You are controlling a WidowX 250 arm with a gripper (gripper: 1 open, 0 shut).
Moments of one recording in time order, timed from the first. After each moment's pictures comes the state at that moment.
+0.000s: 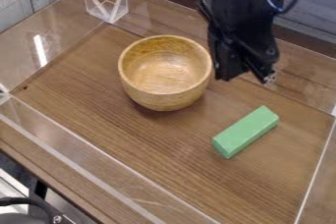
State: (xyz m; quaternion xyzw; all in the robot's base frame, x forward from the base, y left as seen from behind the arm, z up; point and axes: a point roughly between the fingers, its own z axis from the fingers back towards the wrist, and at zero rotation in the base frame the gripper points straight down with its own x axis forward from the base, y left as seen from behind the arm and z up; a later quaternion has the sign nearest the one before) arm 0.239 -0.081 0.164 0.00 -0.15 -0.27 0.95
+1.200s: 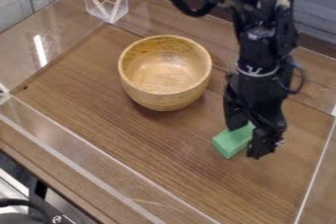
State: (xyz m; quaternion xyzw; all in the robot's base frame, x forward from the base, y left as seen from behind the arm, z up) arm 0.279 -0.089 0.041 -0.06 -0.06 -0.27 0.96
